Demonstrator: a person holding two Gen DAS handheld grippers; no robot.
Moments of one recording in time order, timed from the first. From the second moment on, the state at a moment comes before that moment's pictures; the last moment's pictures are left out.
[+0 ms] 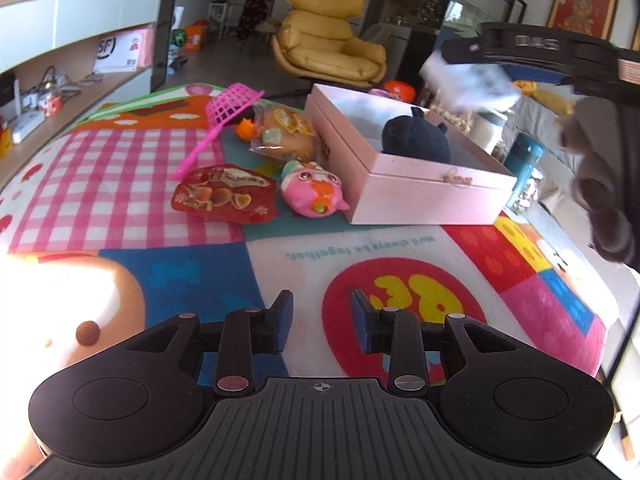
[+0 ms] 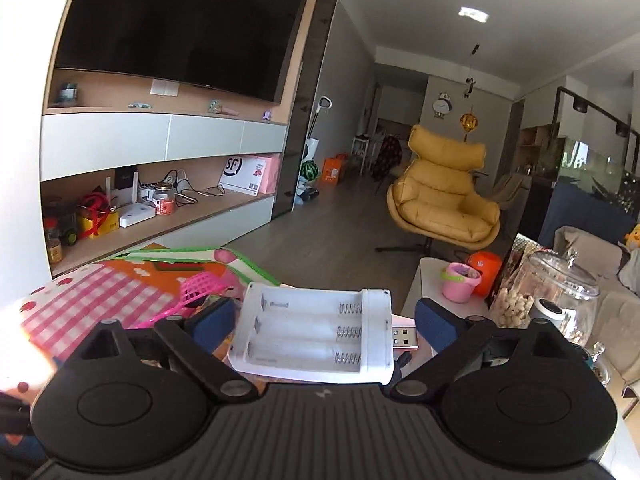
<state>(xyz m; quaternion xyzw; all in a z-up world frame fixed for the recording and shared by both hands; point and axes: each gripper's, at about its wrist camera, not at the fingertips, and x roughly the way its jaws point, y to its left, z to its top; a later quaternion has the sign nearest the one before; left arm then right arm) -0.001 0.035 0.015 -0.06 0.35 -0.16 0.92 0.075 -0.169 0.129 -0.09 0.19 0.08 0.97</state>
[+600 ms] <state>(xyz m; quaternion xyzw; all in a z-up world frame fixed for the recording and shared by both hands) 0.136 0.058 0.050 0.06 0.28 -0.10 0.95 0.013 -0.171 0.020 -0.07 0.24 0.11 0.96</state>
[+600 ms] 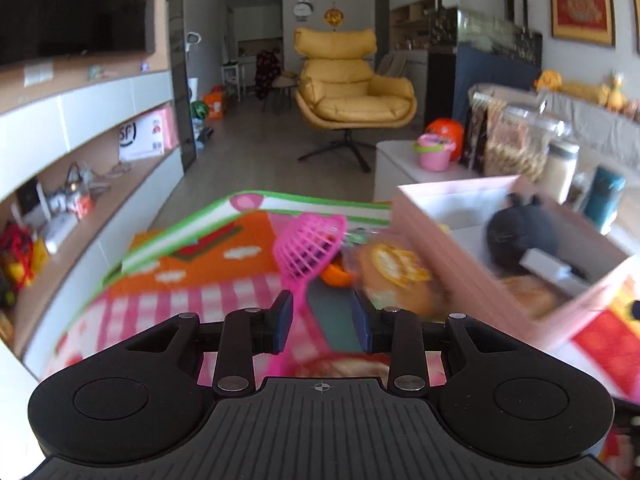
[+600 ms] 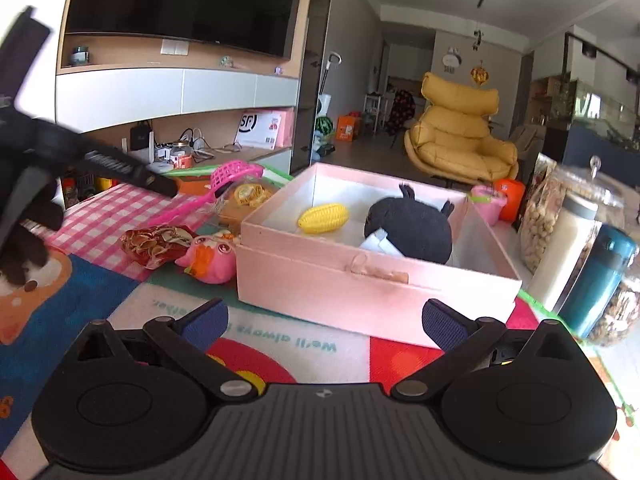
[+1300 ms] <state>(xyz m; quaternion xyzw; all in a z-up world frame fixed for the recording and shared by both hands) 0.122 0.106 0.042 -0.05 0.36 -0.12 0.92 0.004 -0.135 0.030 -0.11 0.23 0.16 0.95</state>
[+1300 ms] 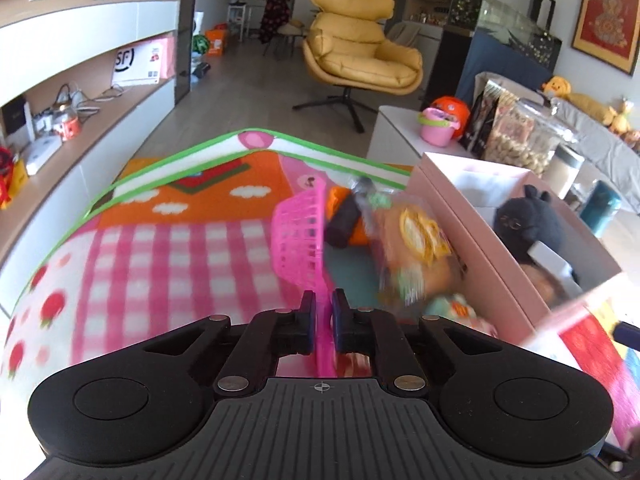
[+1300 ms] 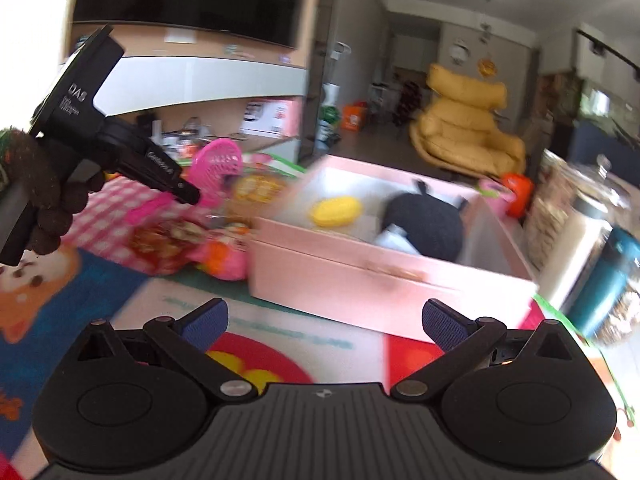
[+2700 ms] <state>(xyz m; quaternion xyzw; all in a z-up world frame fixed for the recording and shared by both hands) 0.012 0.055 0.046 -0.03 0.33 -0.15 0.93 -0.022 -0.123 0.025 -0.24 0.31 0.23 0.89</state>
